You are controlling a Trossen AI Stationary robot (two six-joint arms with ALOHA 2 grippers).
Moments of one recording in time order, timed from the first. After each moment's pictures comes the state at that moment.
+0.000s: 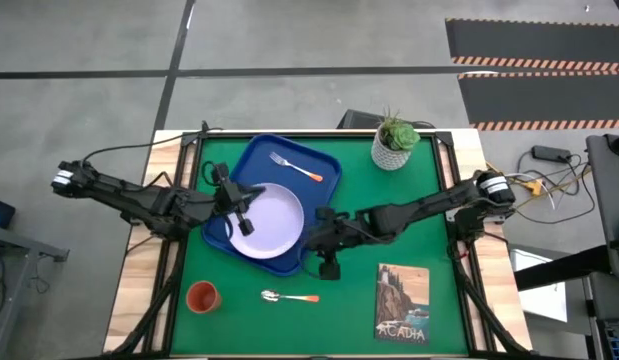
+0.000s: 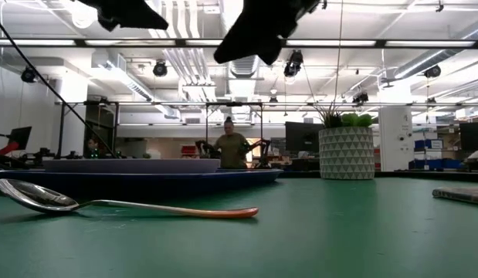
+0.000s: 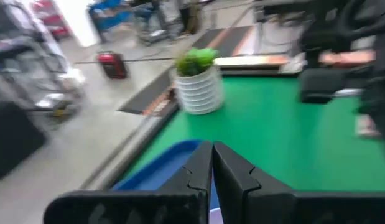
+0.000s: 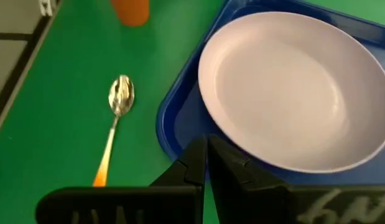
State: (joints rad) left arm -0.26 0.90 0.73 -0.14 -0.76 -0.03; right arm 0.21 1.77 1.34 -0.29 0.09 0.11
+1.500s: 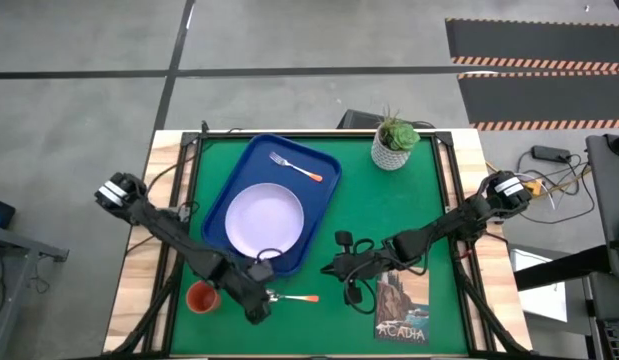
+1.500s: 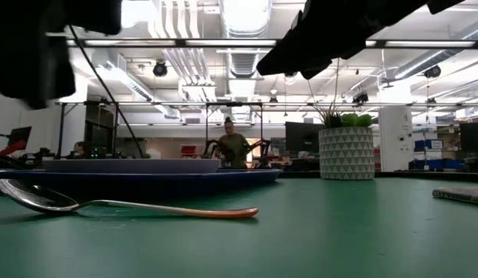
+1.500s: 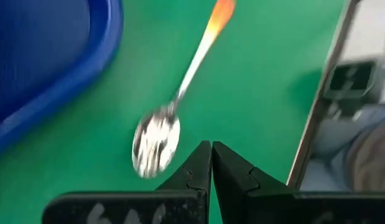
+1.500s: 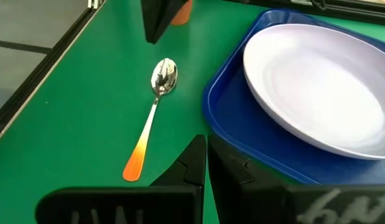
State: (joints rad) left arm -0.62 1.56 0.98 -0.41 -0.10 -1.12; right arm 0.41 1.68 0.94 0.17 0.26 0.09
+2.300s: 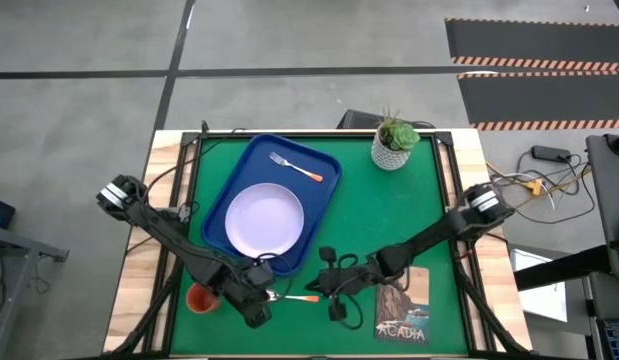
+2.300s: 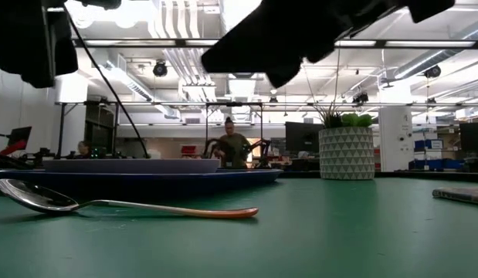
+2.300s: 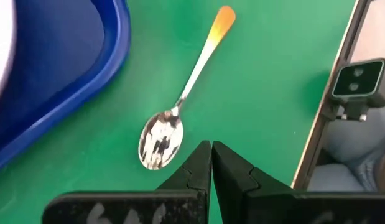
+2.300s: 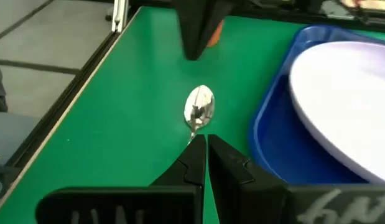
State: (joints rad) left arm -0.65 1.58 1.10 -0.56 -0.18 -1.12; right arm 0.45 1.89 1.08 0.32 0.24 0.11
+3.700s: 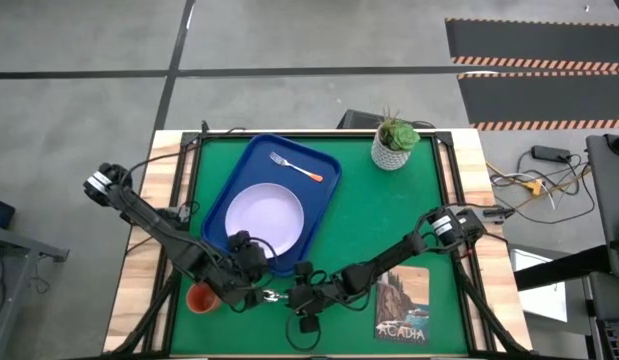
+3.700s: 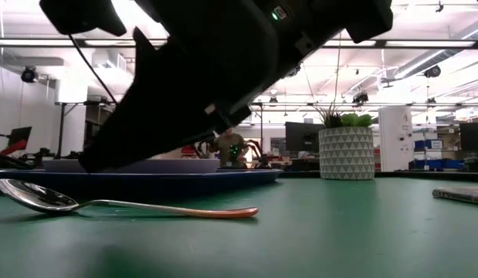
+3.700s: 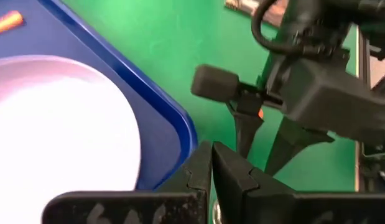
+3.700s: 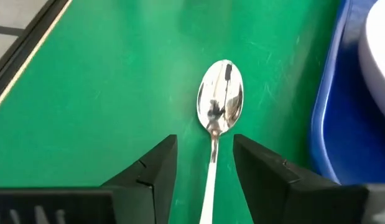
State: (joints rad) left arm -0.65 1.41 1.09 -0.64 -0.54 -0.87; right arm 0.44 2.25 1.51 0.08 0.26 0.16
